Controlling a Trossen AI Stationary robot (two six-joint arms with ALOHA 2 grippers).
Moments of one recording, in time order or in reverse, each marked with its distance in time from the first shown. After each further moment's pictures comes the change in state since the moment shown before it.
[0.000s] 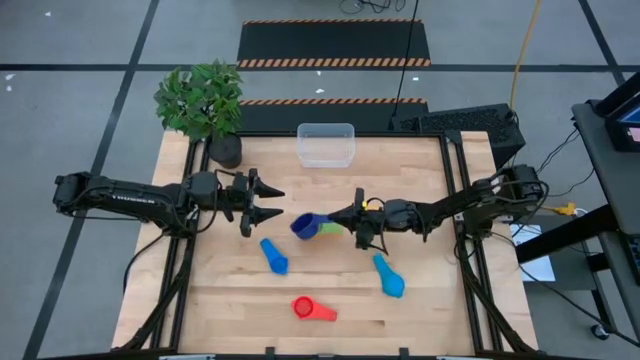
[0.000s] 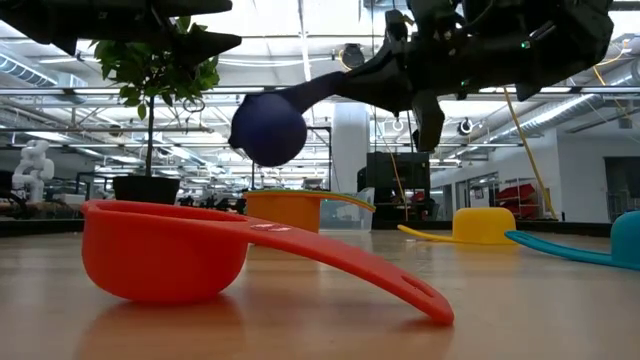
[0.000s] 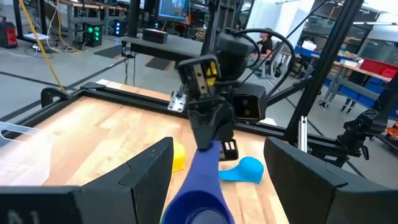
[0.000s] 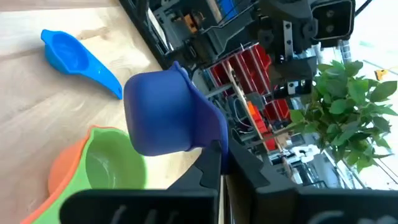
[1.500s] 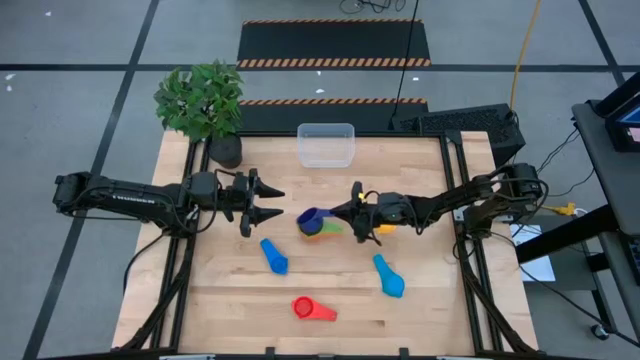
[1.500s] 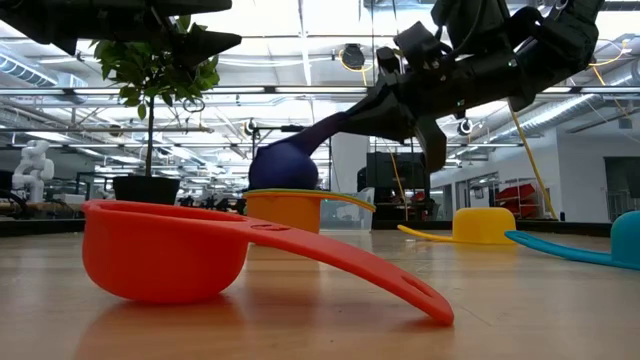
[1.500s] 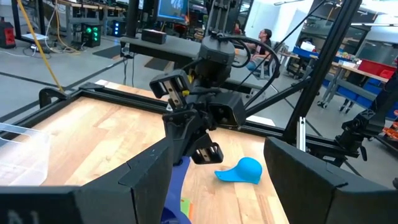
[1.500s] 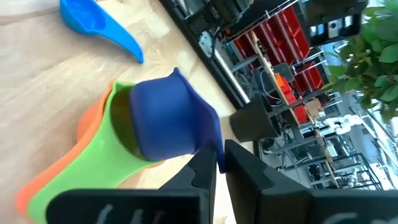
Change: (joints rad) left arm 0.000 0.000 0.000 0.003 0.003 -0.003; right arm -0.079 0.001 0.000 -0.146 -0.042 0.105
